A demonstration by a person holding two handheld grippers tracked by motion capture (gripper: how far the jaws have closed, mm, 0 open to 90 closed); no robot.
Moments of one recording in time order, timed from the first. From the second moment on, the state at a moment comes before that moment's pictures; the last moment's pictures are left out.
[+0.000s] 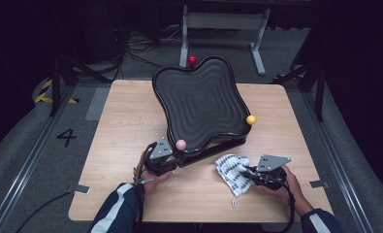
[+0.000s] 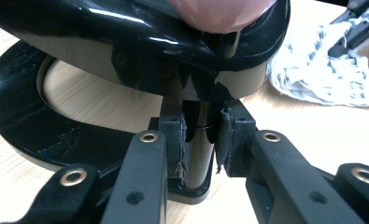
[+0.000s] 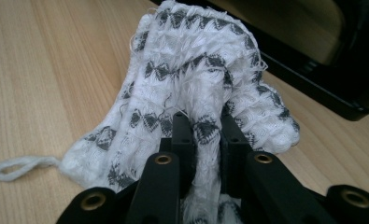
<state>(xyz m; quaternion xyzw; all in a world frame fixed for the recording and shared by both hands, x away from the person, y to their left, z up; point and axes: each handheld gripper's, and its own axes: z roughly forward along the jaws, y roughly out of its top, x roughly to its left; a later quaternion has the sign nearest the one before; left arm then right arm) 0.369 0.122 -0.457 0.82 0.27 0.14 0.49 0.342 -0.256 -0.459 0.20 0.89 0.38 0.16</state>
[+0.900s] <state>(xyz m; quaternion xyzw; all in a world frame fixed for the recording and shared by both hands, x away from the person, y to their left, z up) 0.342 0.107 -0.452 0.84 0.24 0.12 0.47 0.357 -0.170 -0.452 0.18 0.87 0.40 0.22</state>
